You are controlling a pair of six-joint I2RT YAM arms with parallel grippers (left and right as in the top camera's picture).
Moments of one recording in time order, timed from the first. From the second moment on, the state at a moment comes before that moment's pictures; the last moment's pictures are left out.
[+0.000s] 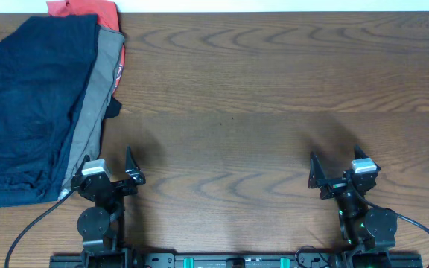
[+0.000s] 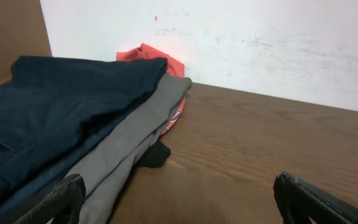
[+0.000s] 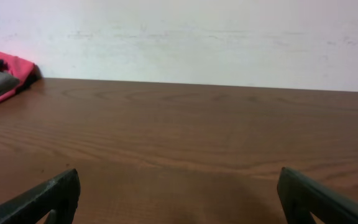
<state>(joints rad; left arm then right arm) 0.08 0.01 0.02 -0.11 -0.05 -0.14 0.08 0.01 0.01 -0.06 -0.09 0.05</state>
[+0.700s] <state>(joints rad) 0.08 0.01 0.02 -0.10 -0.05 -0.18 0.08 0.01 0.01 0.05 0.03 0.04</state>
